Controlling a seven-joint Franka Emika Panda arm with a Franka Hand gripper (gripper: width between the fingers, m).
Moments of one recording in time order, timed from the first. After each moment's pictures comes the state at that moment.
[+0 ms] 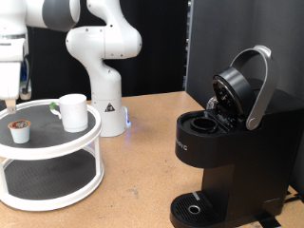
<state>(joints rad) -0.17 -0.42 -0.54 -2.59 -0.32 2.30 -1.32</state>
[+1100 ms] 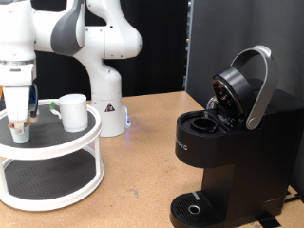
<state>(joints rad) -0.18 -0.33 -0.56 -2.70 -0.33 2.52 -1.31</state>
